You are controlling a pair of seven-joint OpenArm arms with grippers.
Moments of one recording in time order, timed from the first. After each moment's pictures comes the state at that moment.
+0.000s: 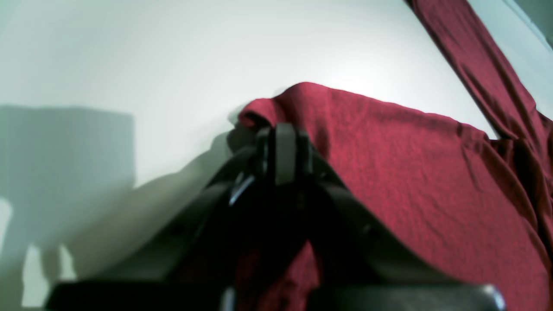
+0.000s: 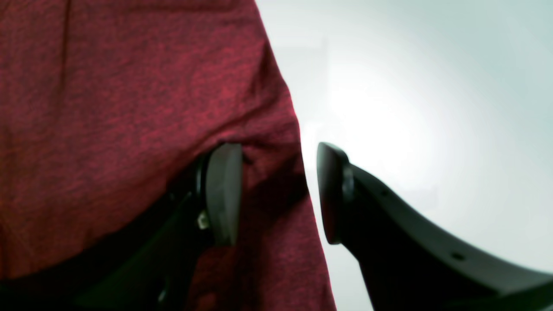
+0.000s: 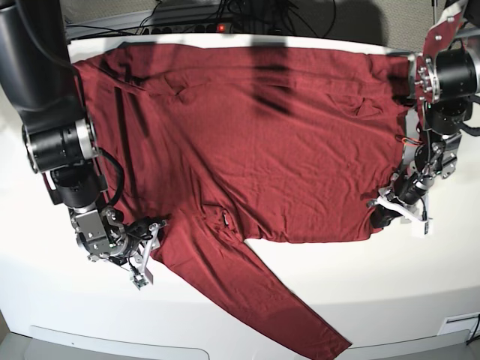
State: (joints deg) left arm -30.3 -15.6 -8.8 15.7 -14.9 -37.5 1.4; right arm 48.8 14.2 -23.8 10.2 0.6 27.5 -19.3
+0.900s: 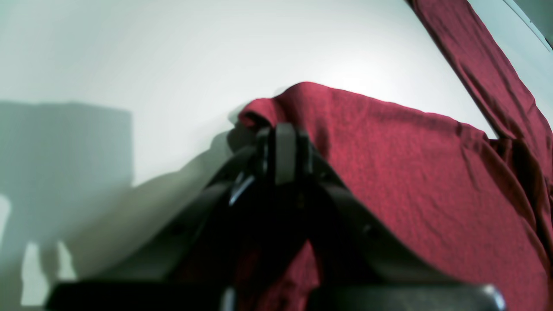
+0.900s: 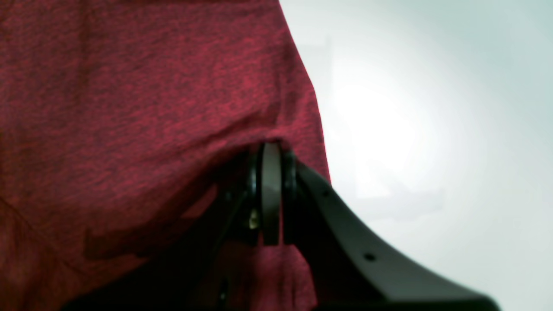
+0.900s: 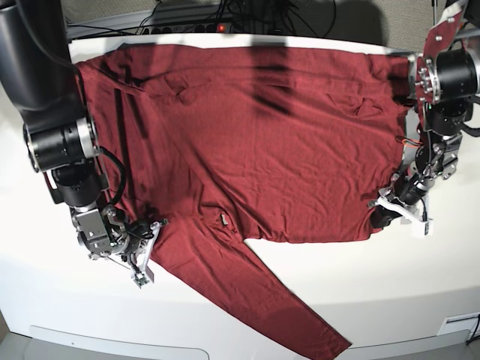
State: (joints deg) left arm -30.4 -15.6 -8.9 15.7 -15.3 -37.5 2.4; right arm 49.2 14.0 -23.8 10.1 1.6 28.1 -20.1
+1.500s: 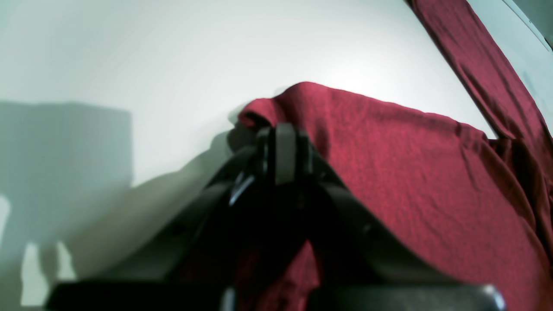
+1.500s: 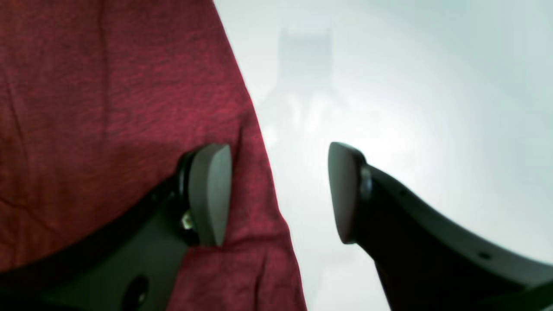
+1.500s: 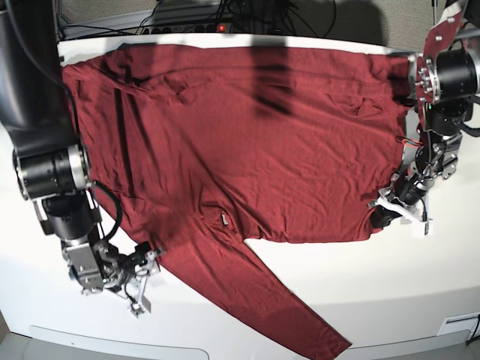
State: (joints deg) left arm -30.4 -15.6 -8.9 15.7 -15.3 -37.5 2.4; right arm 56.1 14.0 -23.8 9.7 3.1 28.9 -21.4
